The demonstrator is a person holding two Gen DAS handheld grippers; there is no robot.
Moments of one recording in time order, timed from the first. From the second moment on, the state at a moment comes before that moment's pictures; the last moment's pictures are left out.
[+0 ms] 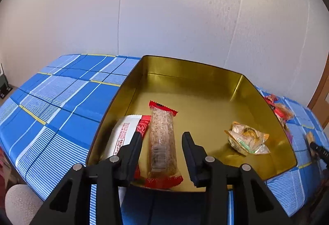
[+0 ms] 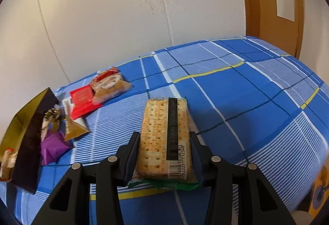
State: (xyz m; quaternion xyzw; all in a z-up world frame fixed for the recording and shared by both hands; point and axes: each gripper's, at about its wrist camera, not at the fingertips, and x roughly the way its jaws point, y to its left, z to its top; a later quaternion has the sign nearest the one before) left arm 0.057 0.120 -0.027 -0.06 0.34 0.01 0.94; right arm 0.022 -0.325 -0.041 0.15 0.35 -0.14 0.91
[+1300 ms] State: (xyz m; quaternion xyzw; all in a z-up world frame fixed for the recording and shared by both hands) left arm 0.023 0.070 -0.002 -0.04 0.39 -0.02 0.92; right arm 0.074 -0.096 -0.010 0.04 0.38 0.13 0.92
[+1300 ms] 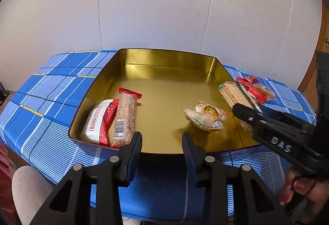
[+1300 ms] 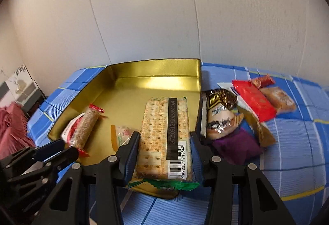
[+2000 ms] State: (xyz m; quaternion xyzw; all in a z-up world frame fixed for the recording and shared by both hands) left arm 0.018 0.059 -0.001 -0.04 0.39 -0.04 0.92; right arm 0.047 -0.169 -0.007 0.11 0.35 0.06 0.93
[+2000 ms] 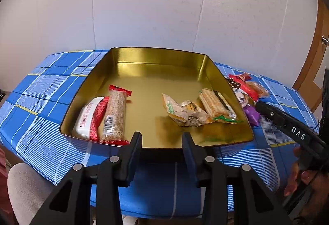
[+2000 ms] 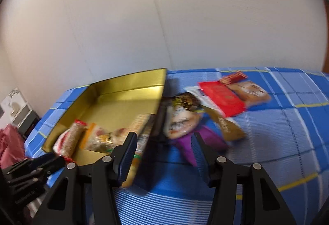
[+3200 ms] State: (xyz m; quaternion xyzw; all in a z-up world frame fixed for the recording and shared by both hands) left arm -0.001 0.016 -0.004 0.01 0.40 -0.11 0.91; right arm 0.099 -0.189 -0.034 0.08 0.45 0.00 0.89
